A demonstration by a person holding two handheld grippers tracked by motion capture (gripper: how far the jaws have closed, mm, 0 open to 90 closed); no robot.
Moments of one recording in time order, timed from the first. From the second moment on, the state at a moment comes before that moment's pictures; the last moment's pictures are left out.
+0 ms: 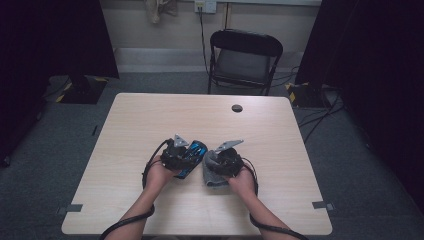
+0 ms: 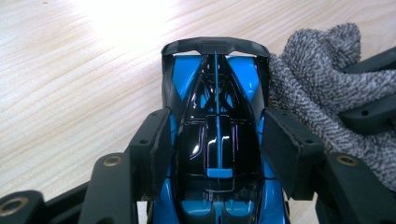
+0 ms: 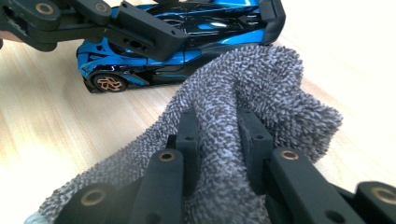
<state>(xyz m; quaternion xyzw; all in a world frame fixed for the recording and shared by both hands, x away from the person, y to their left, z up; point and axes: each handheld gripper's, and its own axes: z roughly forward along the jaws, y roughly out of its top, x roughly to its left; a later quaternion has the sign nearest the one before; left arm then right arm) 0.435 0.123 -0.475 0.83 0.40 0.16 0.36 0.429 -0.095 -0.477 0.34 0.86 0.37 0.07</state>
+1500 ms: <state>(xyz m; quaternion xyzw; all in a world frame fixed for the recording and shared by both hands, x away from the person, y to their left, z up) 0.435 0.122 -0.476 0.82 0.41 0.16 0.36 0.436 -0.114 -0.466 0.38 0.84 0.37 0.10</state>
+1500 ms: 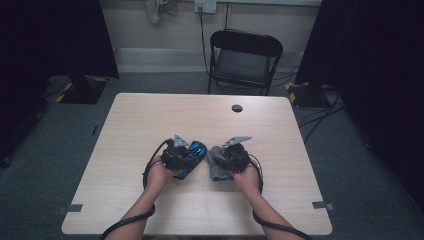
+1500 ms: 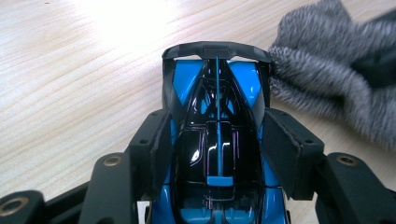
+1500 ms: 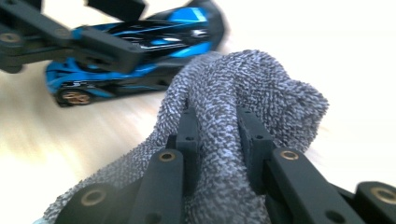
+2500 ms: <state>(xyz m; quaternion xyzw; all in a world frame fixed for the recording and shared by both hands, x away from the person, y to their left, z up) 0.434 0.122 -0.477 0.82 0.41 0.16 0.37 0.408 -0.064 -0.477 0.29 0.88 0.37 0.05</state>
